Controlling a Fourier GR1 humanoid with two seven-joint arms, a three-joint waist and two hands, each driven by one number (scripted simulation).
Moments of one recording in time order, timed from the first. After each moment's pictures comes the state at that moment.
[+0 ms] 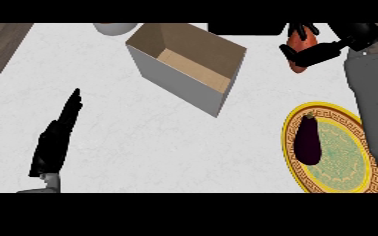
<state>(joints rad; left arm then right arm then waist) 0.02 0.19 0.05 -1.55 -0.19 0.05 0.07 -0.83 -0.40 -0.14 -1.04 0.59 0.37 -0.42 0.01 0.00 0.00</state>
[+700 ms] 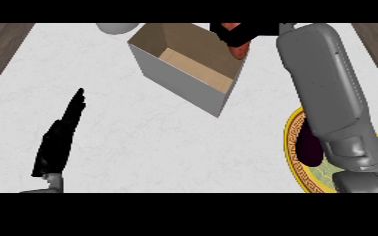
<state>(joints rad) 0.02 0.17 0.04 -1.57 -0.21 0.04 0.09 -1.08 -0.18 -0.07 -0.99 0.60 0.35 -0.13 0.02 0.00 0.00</state>
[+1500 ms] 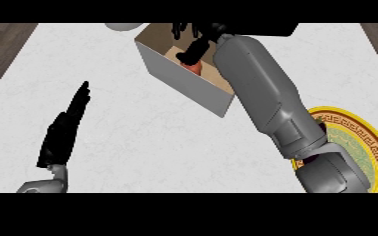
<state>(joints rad) -0.04 0.16 0.04 -1.55 -0.22 0.02 0.10 -1.26 -0.01 0.02 -0.49 0.68 0.10 -0.07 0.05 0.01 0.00</state>
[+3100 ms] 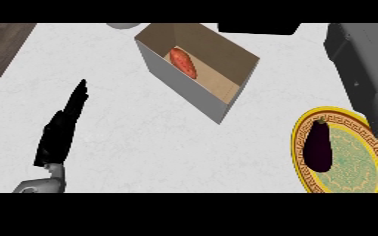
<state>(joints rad) -0.05 0.17 0.06 -1.55 -0.21 0.01 0.09 -1.24 -0.40 -0.45 -0.26 0.14 0.06 -0.31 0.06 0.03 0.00</state>
